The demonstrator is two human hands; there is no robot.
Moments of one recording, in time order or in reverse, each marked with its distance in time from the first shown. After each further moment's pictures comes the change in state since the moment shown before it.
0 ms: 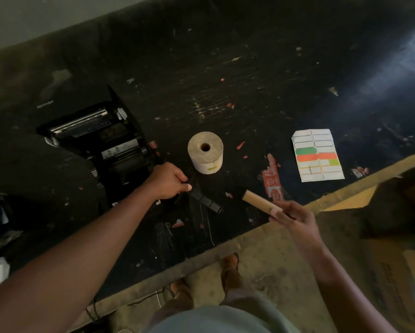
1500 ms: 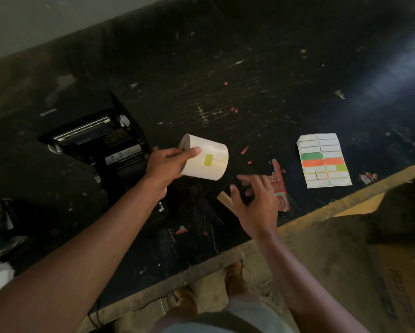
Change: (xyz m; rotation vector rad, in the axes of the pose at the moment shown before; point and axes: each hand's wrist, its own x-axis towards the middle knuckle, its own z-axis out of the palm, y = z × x) left_hand 0.006 0.030 -0.021 -0.808 0.287 -0.130; right_hand 0.018 -0.037 0.121 -0.754 0.186 -0.495
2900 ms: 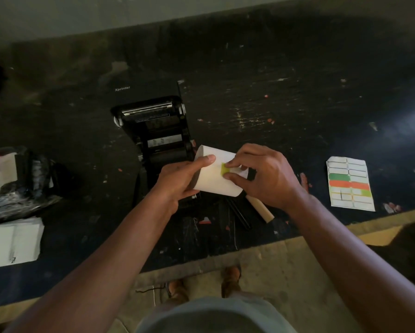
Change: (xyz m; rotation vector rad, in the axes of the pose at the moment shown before) left_hand -0.092 -0.015 -0.071 -0.275 -0.002 -0.150; right_hand 0.043 -0.136 -0.031 -0.201 -0.410 -0.806
